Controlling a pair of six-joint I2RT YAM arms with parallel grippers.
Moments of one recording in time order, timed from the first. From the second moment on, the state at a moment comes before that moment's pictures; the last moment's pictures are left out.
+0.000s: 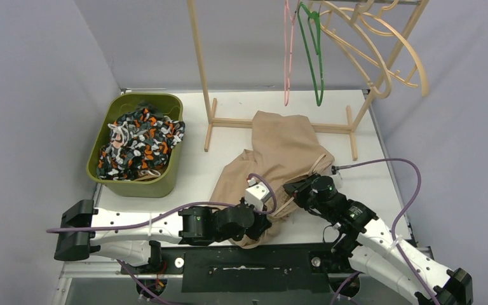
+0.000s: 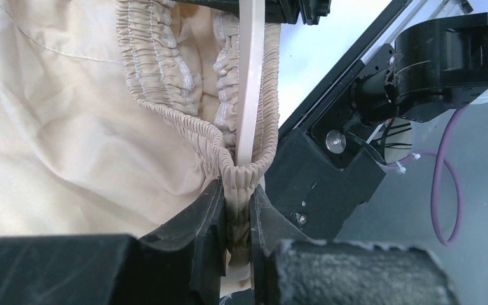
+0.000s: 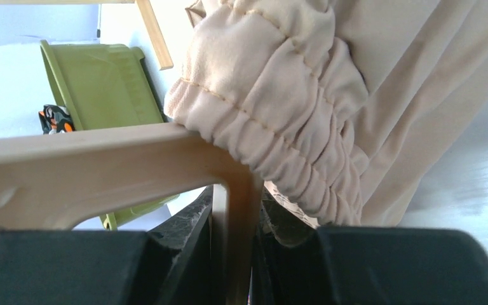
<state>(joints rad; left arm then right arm) -1.46 1.24 0.84 -0.19 -0.36 -0.66 0.70 0.67 0.47 -0.44 0.22 1.47</state>
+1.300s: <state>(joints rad) -1.50 1.33 0.79 -0.20 -0.39 -0.68 0.25 0.64 0.47 -0.38 -0.16 1.25</state>
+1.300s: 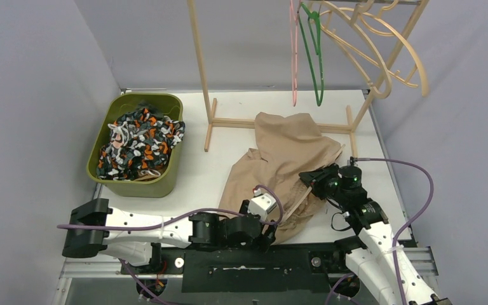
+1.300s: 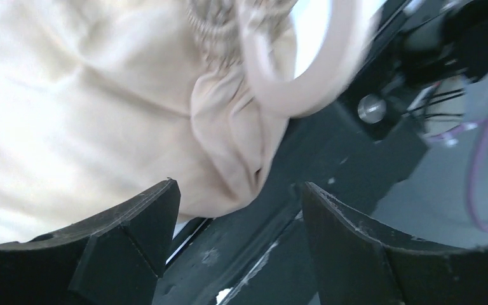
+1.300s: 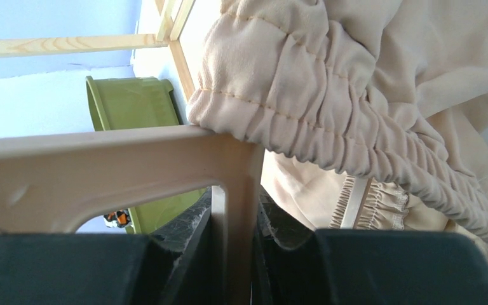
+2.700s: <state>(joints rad) -1.38 1.25 1.00 -0.34 -0.49 -0.46 0.25 0.42 0.59 -0.55 0.08 0.96</state>
